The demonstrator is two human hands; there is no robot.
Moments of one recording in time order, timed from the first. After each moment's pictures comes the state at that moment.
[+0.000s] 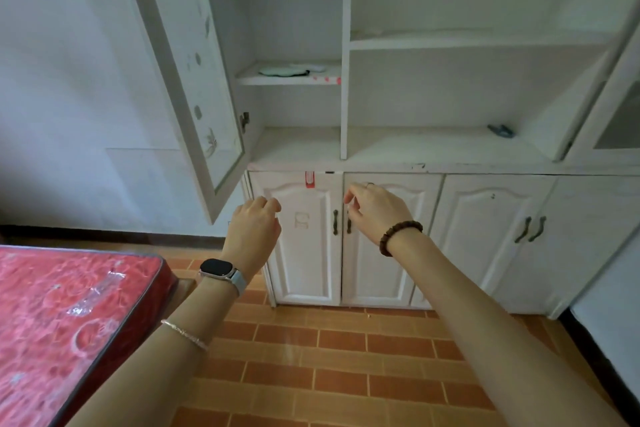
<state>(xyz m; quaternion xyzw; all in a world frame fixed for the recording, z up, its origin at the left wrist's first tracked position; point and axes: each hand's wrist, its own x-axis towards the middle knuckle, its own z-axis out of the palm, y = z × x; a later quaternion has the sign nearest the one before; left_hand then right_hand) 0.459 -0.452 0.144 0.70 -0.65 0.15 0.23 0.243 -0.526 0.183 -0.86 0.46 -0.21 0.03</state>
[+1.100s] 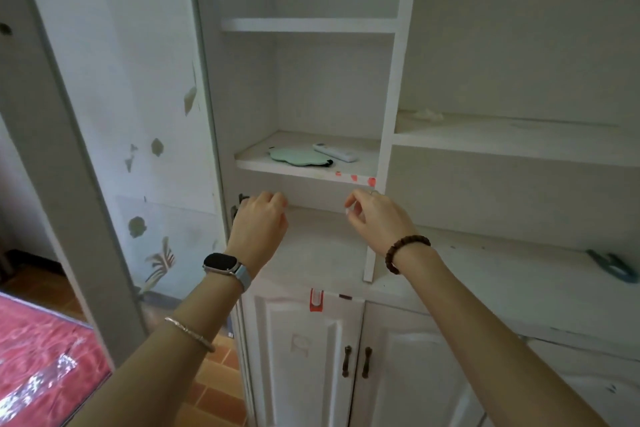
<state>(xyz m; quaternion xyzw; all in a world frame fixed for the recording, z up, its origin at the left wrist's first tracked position) 0.563 -0.810 0.232 0.72 -0.58 0.25 0.28 0.363 -0.900 0.265 -0.89 0.36 -0.27 0.05</state>
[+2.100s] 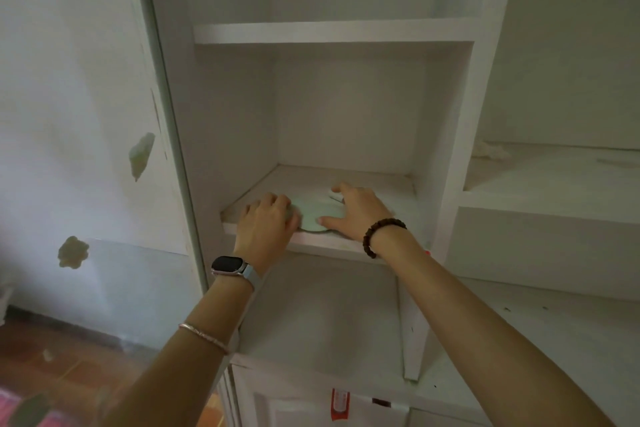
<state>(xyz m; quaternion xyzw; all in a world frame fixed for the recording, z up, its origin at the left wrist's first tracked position) 0.692 -0.992 0.259 0.76 -0.56 0.20 0.26 0.532 -1.073 0.299 -0.87 0.41 -0.24 0.12</state>
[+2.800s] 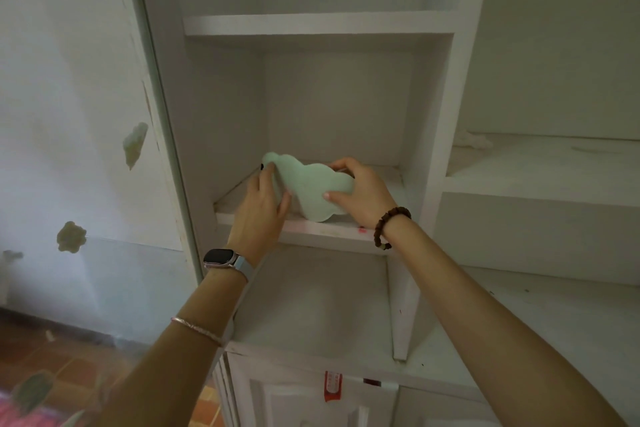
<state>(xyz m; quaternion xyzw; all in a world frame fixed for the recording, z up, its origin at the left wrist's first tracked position) 0.674 -0.973 0.270 0.68 -0.57 0.12 0.44 0.504 -1.045 0.317 -0.82 0.32 -0.39 0.27</state>
